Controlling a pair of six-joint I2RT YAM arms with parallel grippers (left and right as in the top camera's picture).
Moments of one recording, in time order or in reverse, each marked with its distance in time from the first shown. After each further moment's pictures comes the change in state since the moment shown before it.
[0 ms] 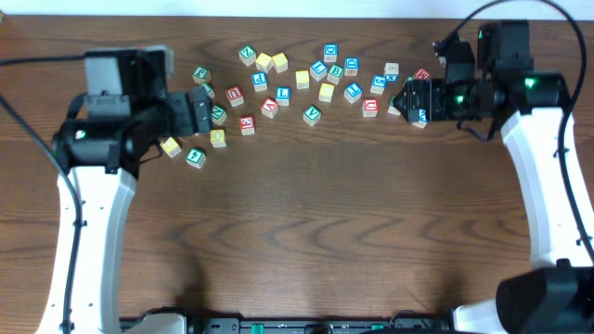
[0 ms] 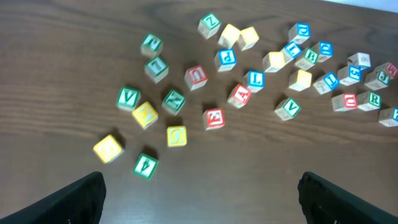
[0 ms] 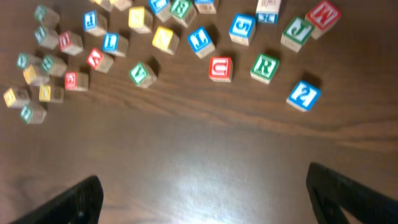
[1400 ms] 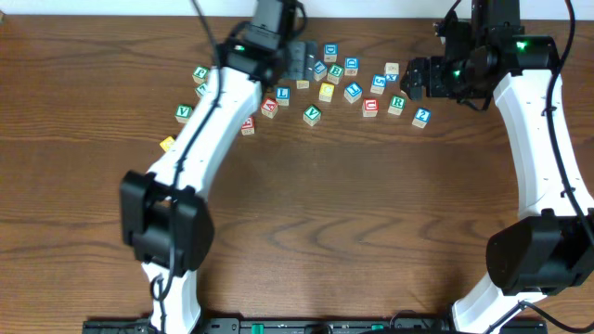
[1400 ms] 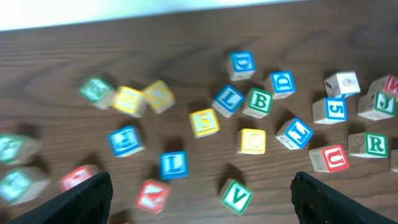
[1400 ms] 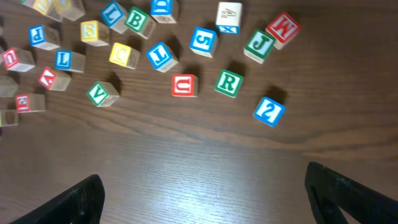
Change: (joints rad) left arm -0.391 0.653 0.455 0.210 -0.237 -0.085; right arm -0.010 0.186 0.187 -0.061 0.113 0.014
